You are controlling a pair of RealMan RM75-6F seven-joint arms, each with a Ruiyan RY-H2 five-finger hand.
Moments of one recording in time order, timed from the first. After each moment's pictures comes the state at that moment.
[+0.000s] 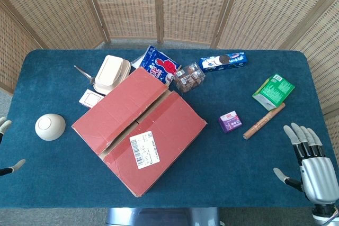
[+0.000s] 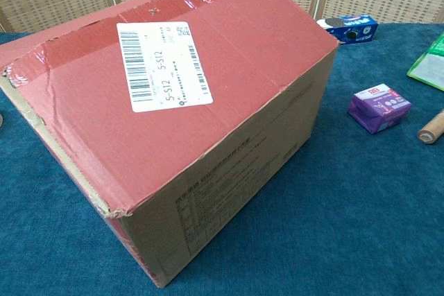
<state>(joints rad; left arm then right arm) -0.02 -1.05 -0.03 -1.56 1.52 1.53 -0.17 -0.02 -0.99 0.03 -1.94 -1.72 1.64 -0.10</state>
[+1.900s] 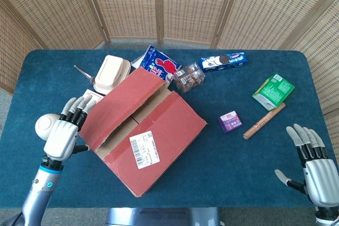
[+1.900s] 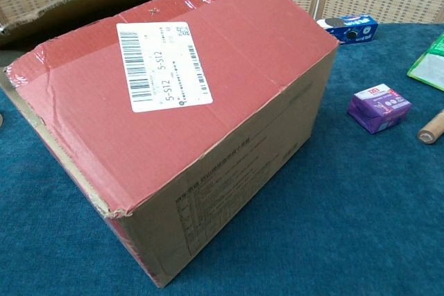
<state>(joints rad) -0.30 -1.34 -0.15 -1.79 1.61 1.43 0.22 -0.03 -0.97 0.03 -1.95 -1.74 1.66 -0.05</state>
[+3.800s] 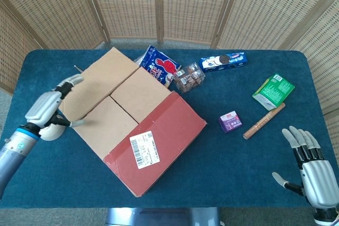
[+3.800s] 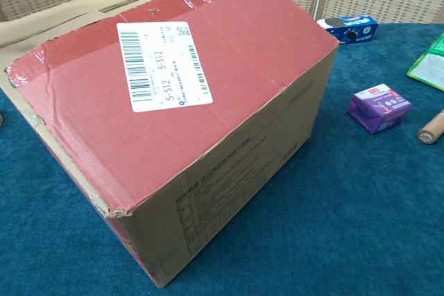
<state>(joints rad) -0.52 -0.87 -0.29 -1.85 1.29 0.86 -0.39 -0.03 -0.96 0.01 -1.96 -1.76 1.65 -0.03</state>
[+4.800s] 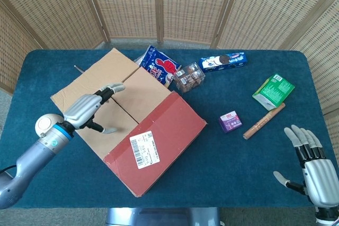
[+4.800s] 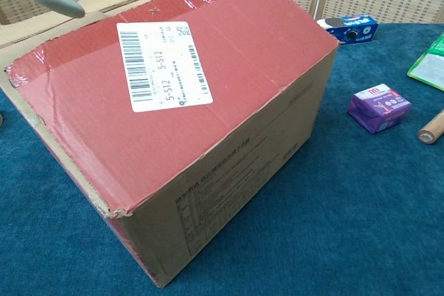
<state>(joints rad) -0.71 -0.95 -0.28 -1.95 1.17 0.81 -0.14 -0.02 -0.95 0.01 -1.95 -1.75 1.65 0.00</state>
